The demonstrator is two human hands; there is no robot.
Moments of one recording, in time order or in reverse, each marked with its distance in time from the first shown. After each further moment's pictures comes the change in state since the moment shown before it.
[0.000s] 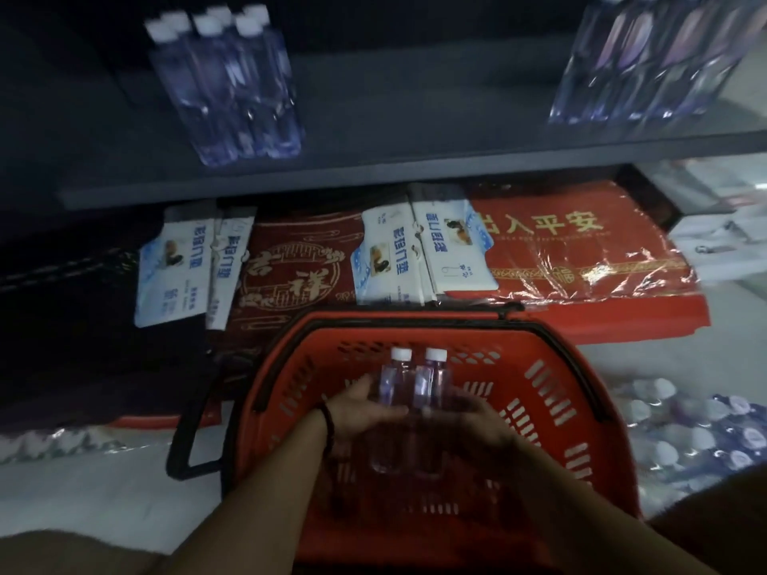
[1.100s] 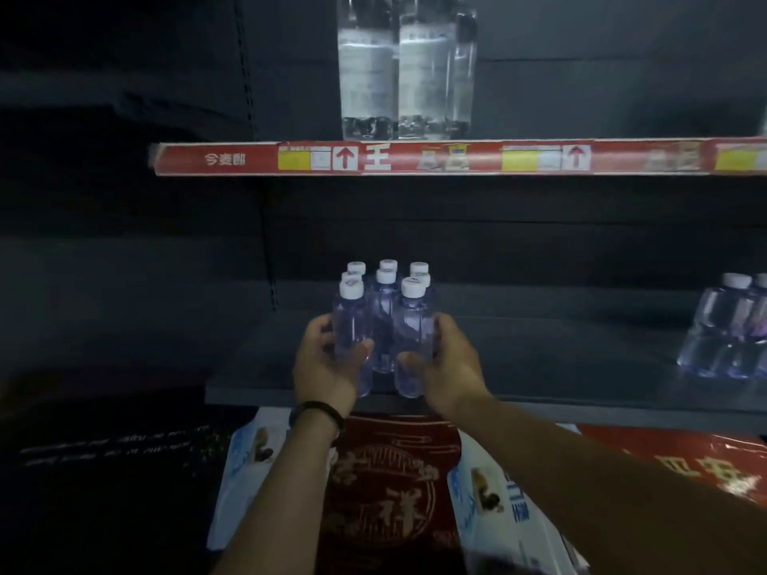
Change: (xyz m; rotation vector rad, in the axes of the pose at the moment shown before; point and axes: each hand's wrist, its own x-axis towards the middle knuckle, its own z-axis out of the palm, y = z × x) left_hand -0.044 0.256 -0.264 -0.167 0.992 0.914; right_hand 0.182 -0.333 0.242 -0.596 0.330 -0.712
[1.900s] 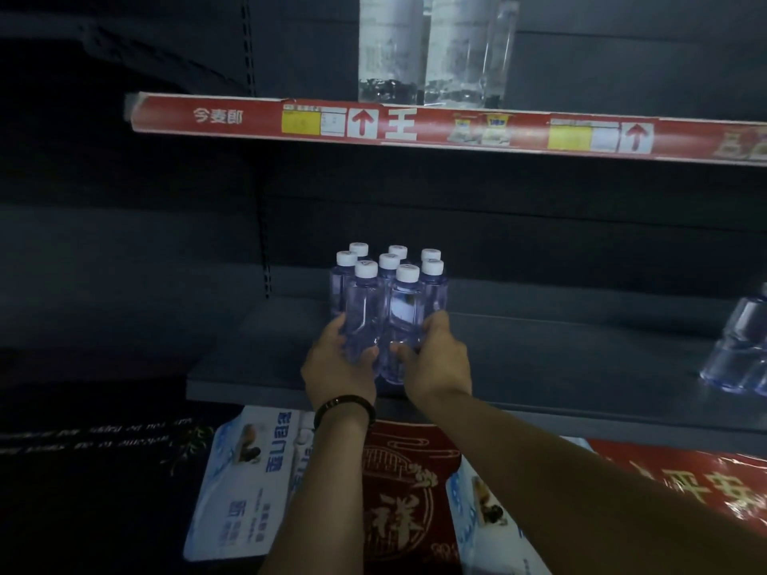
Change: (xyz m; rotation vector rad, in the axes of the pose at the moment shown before) left_hand 0.018 -0.034 0.031 0.165 0.162 -0.075; right_hand 0.030 0.008 0.043 -0.324 0.115 0.074
